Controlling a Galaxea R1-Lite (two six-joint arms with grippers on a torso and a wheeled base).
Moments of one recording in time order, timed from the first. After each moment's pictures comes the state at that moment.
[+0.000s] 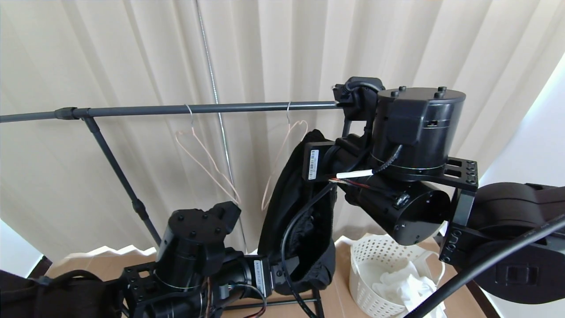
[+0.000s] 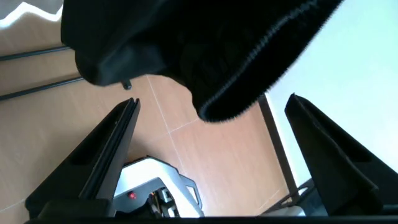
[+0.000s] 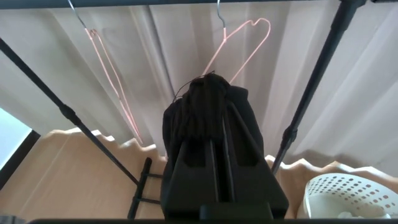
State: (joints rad) left arm -0.81 1.74 -0.55 -0.65 0.07 -0.60; right arm 0.90 1.81 -1.15 -0.54 -0.62 0.20
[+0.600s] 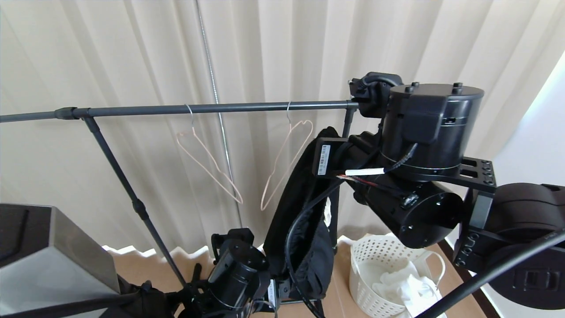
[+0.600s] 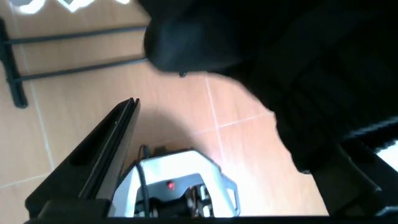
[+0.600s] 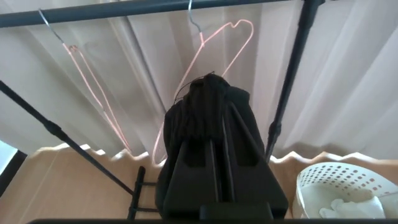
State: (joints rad) left arm -0.86 1.97 -0.56 -0.66 0.31 -0.64; right arm 0.90 1.77 -1.12 -0.54 -0.73 0.24
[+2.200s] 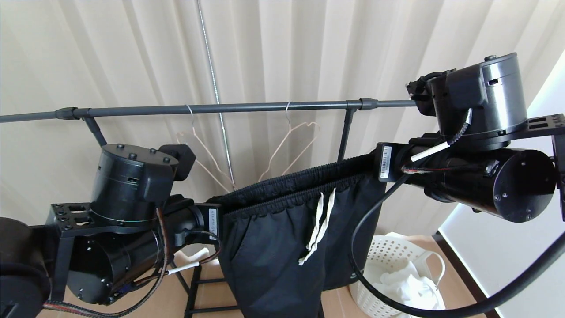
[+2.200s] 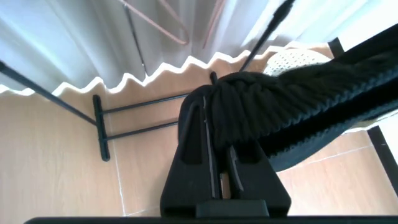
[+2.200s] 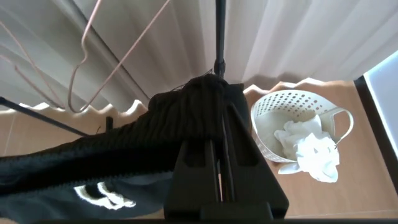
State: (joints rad) left arm -0.67 1.52 -0.78 -0.21 0.40 -0.30; right arm 0.72 1.62 -1.23 0.11 -0.65 0.47
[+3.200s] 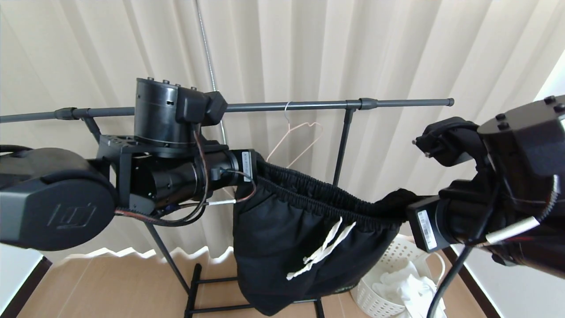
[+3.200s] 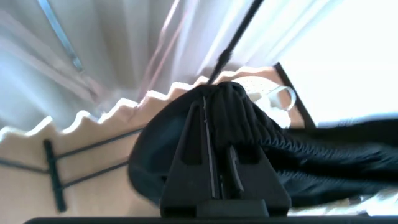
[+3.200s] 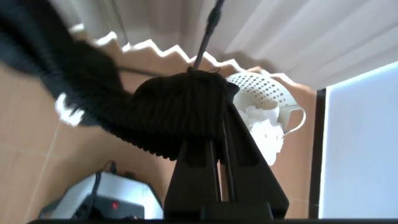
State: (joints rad) left arm -0.63 1.70 -1.13 -0.20 0.17 -0.27; right arm 0.87 1.45 -1.06 0.32 -0.62 0.25
